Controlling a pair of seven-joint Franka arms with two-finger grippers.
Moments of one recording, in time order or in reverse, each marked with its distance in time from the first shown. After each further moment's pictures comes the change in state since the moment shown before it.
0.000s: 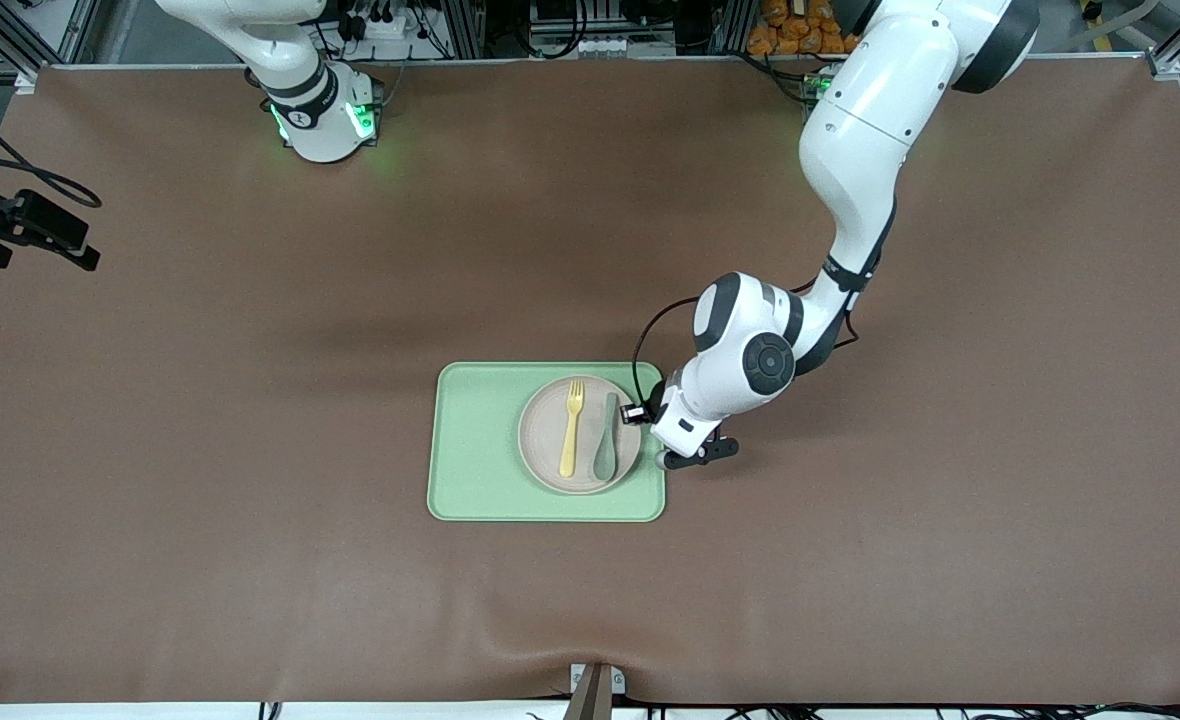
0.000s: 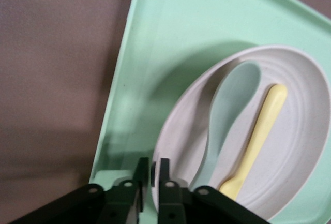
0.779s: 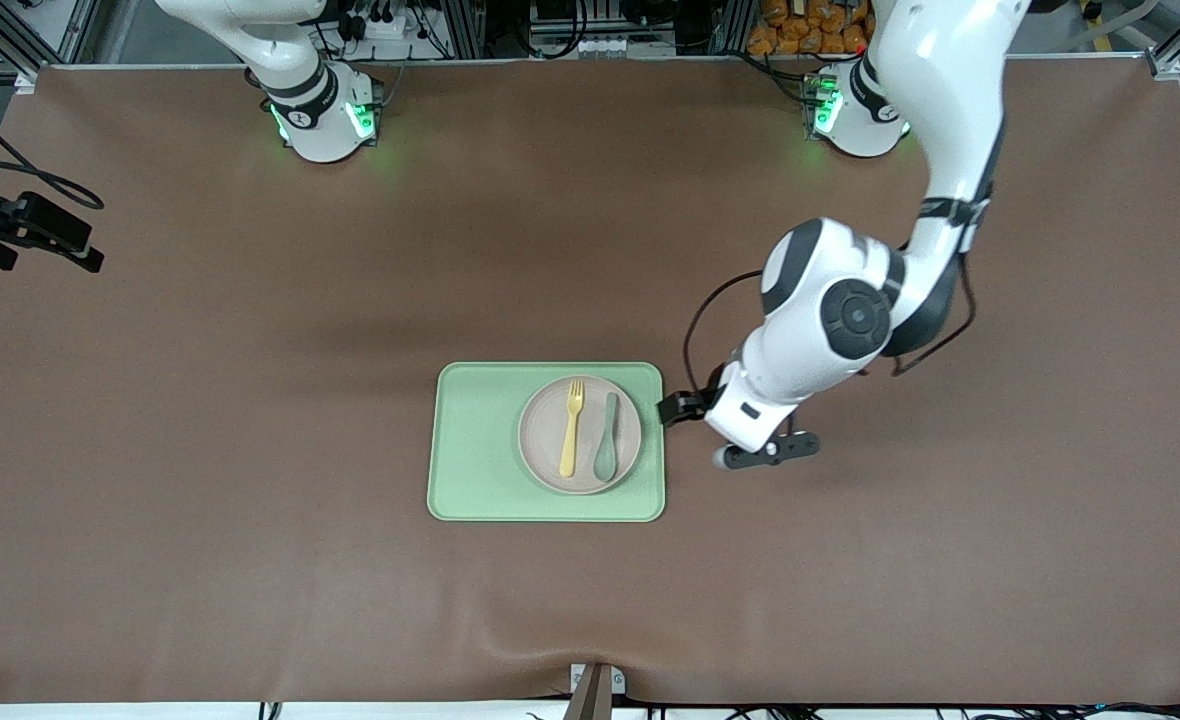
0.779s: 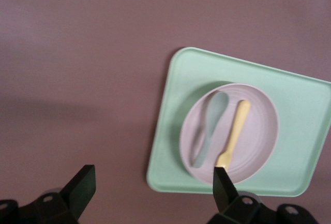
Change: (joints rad) left arm 0.046 -0.291 0.091 0.040 0.237 -0.378 -0.047; right arm 0.009 0.008 -0.005 0.000 0.014 0.001 -0.004
